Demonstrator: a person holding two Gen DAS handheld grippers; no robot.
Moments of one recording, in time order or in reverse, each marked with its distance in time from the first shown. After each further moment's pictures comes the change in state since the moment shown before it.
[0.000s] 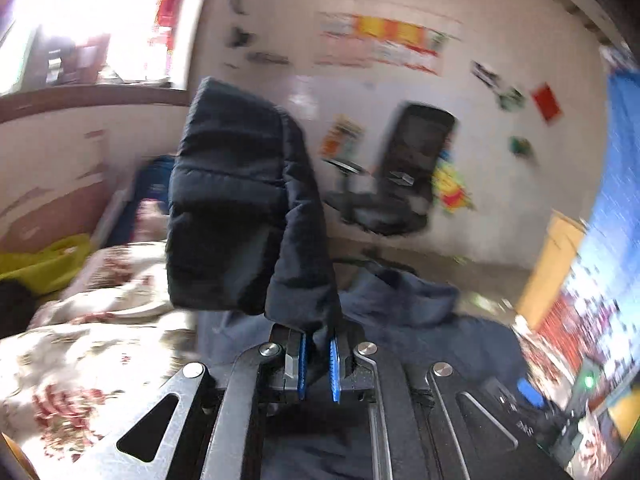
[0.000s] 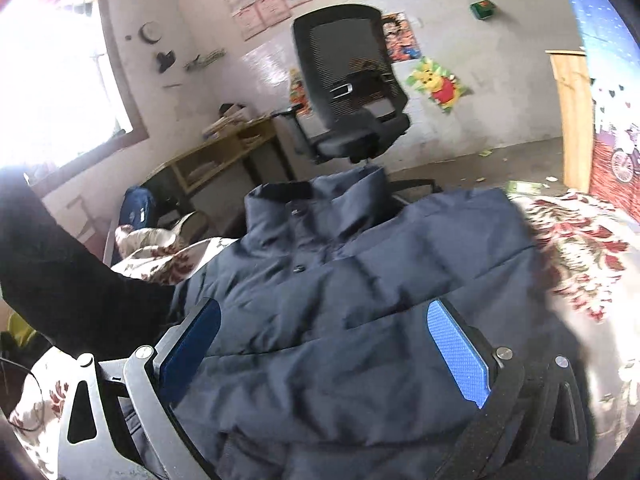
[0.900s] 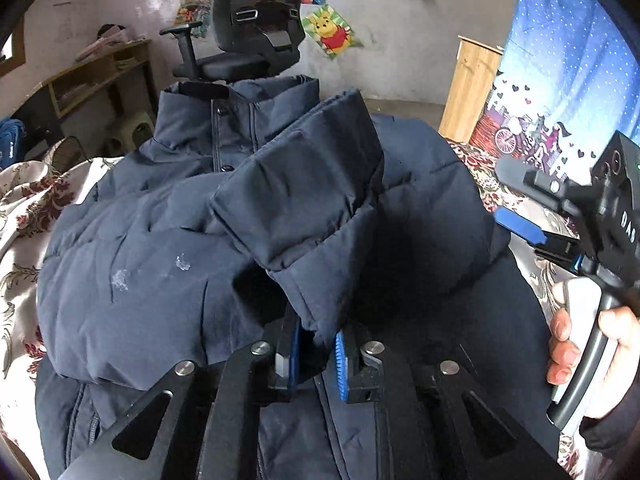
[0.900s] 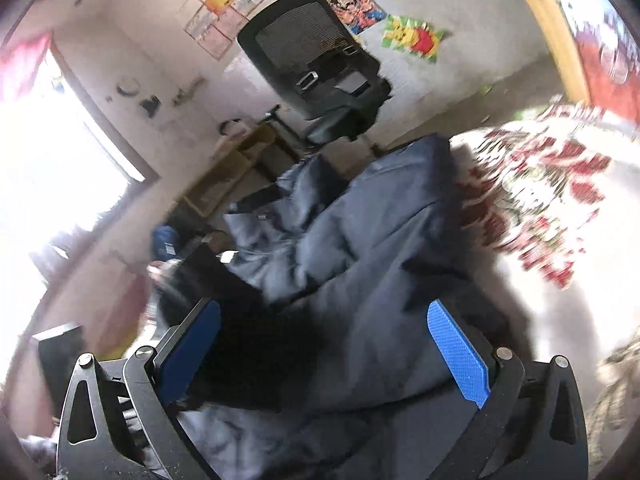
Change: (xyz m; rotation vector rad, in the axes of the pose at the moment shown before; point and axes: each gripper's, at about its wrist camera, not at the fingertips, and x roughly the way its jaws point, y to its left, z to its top) left arm 0.099 -0.147 -0.141 0.306 0.480 -0.291; right arm 0.008 -0.121 -0.021 0.301 0.090 0.279
